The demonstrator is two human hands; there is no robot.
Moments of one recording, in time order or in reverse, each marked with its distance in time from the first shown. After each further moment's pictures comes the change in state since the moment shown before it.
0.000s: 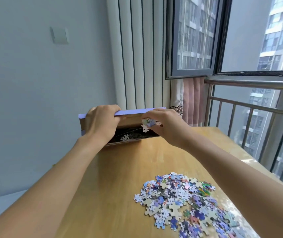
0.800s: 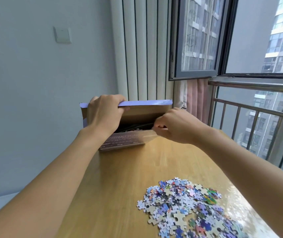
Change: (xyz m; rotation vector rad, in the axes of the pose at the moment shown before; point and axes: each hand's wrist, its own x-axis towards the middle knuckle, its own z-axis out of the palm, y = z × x) left_hand 0.027 0.006 -0.013 0.008 0.086 0.060; right_hand 0.025 0.021 -0.011 -0.523 -0.235 -0.062
